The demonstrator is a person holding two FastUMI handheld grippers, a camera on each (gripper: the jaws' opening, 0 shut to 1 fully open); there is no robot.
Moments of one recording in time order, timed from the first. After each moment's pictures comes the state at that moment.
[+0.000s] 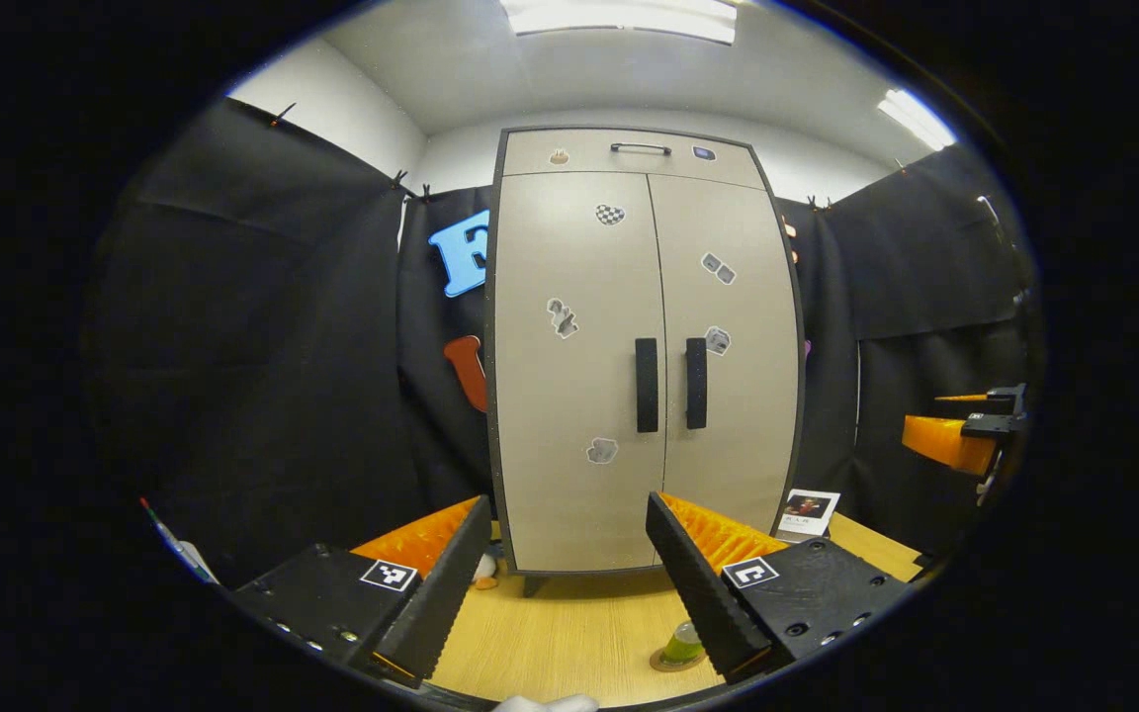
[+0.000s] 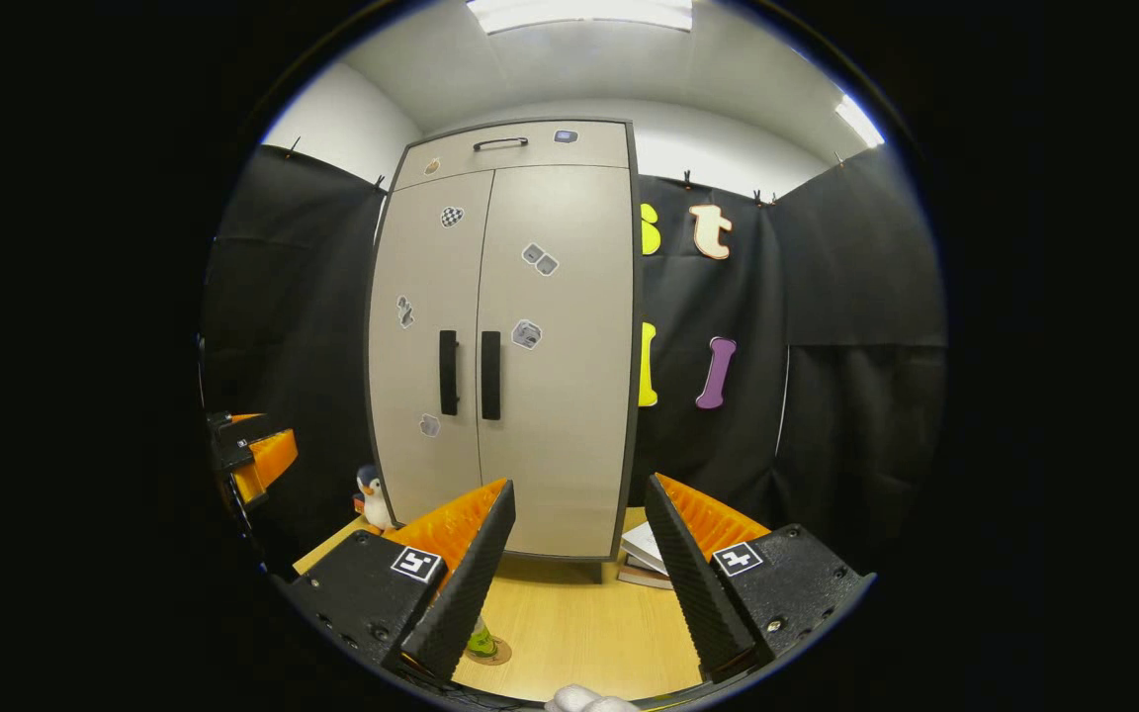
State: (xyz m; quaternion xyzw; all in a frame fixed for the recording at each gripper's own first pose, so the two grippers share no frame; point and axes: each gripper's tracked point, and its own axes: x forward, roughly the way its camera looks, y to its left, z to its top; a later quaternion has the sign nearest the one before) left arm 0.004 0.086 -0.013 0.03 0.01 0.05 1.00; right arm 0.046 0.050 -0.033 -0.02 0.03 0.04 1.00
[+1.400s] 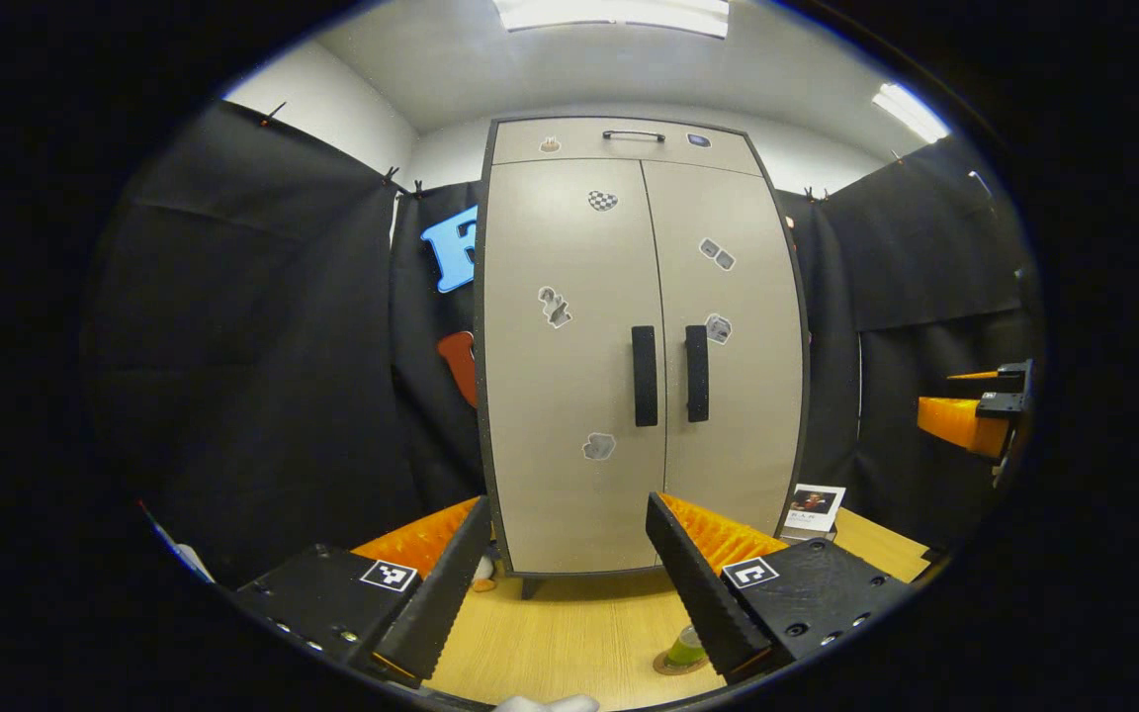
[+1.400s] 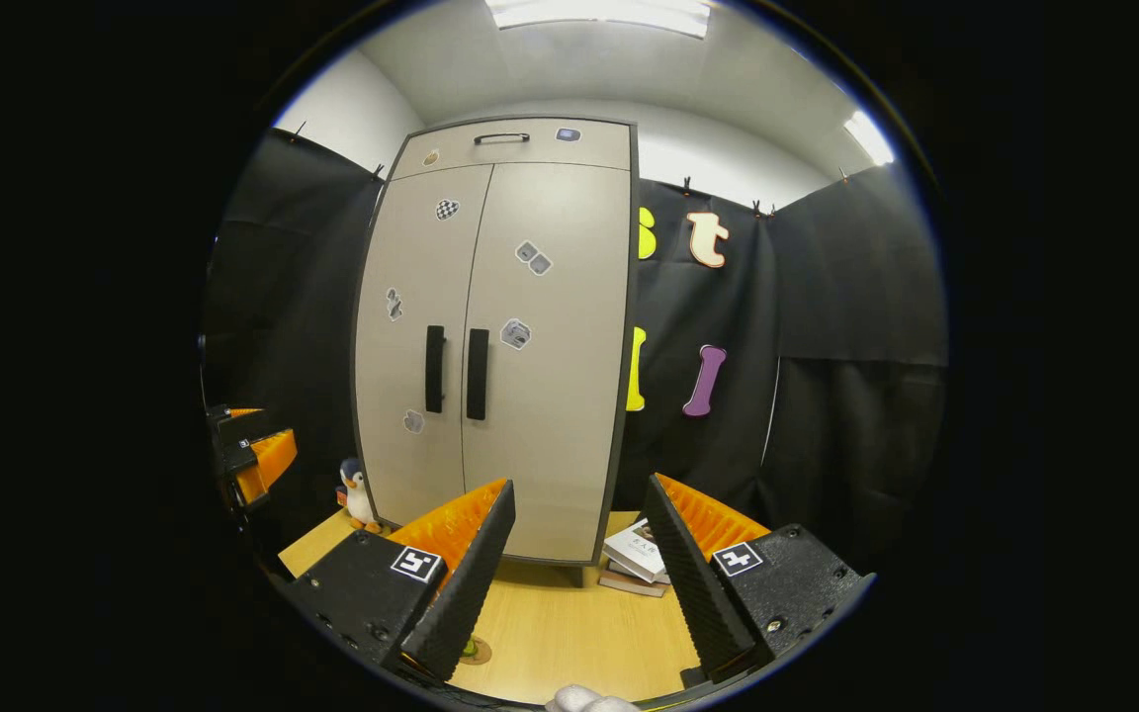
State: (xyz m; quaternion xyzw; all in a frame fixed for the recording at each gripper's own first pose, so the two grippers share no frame) left arm 0.025 0.074 -0.024 0.03 0.02 0.05 1.00; right arm 0.055 0.038 -0.029 -0.04 0.03 0.03 1.00
